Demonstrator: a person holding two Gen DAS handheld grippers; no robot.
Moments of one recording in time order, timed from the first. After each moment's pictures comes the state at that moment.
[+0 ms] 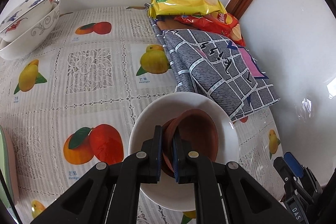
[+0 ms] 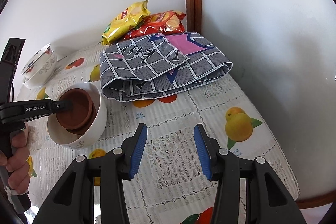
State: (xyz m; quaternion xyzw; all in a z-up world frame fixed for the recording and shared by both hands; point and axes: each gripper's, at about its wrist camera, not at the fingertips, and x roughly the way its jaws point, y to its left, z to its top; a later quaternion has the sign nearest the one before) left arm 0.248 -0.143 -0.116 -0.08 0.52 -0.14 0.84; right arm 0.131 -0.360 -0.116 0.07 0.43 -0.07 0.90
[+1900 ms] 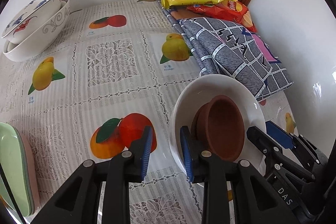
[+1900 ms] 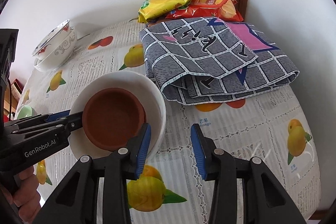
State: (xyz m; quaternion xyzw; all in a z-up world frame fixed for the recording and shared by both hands) left arm 0.243 -0.121 -0.123 -0.02 0.54 -0.12 0.83; right arm 0.198 -0.287 -0.139 0.06 0.48 0.00 0.87
